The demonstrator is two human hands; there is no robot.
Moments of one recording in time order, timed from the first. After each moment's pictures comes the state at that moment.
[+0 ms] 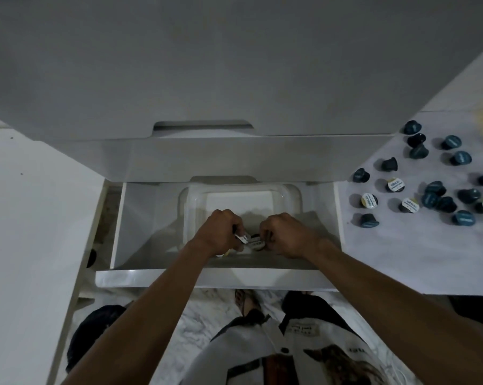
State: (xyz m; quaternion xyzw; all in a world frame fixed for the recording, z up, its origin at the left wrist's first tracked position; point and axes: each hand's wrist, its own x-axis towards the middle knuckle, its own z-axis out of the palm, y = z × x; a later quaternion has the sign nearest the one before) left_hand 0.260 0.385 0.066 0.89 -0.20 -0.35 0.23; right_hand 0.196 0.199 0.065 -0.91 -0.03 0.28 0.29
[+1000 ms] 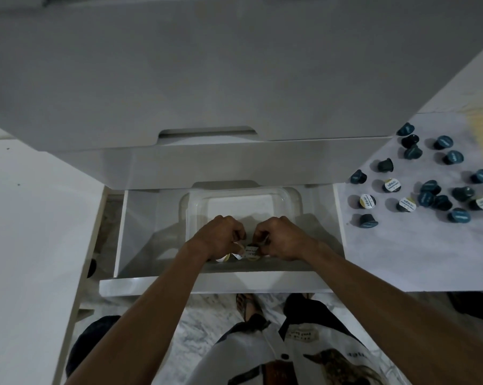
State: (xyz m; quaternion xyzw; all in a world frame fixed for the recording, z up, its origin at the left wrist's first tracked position) left_hand 0.269 0.395 0.065 0.87 -0.27 -0.38 0.18; right_hand 0.196 0.211 0.061 -0.89 0.01 0.26 0.37
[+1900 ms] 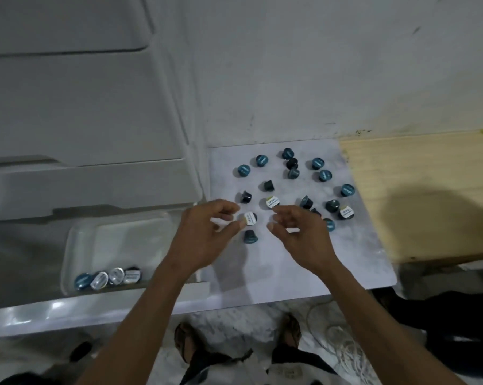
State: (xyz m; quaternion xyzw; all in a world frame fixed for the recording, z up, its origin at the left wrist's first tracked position) left_hand 0.151 0.154 0.173 0.85 -0.22 -0.13 0.47; right_hand 0.056 -0.041 0.137 -0.82 0.22 -0.09 0.52
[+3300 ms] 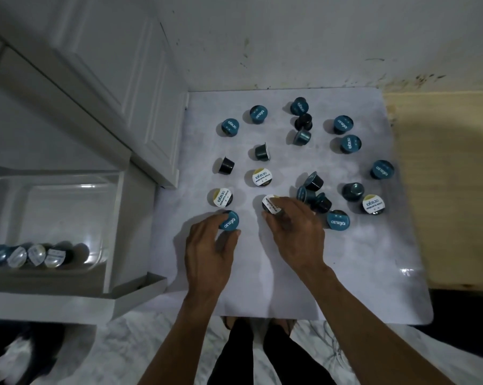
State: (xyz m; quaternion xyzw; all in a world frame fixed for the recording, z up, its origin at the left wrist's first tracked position) left_hand 0.097 0.064 -0.038 0.91 -0.07 0.05 0.40; right_hand 0.077 -0.112 -0.053 -0.91 0.14 -0.17 0.36
